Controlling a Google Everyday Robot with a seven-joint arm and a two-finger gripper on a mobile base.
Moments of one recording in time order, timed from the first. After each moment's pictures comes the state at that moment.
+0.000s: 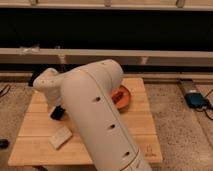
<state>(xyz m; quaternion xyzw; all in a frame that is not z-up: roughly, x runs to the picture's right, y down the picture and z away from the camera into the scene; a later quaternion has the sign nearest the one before) -0.283 0.137 0.875 -0.26 0.23 0.65 0.68</state>
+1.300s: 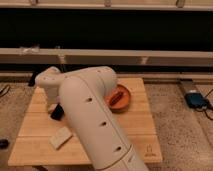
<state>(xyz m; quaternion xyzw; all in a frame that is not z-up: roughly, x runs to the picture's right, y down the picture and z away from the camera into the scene) -0.302 0.123 0.905 -0.31 0.22 0.62 0.68</state>
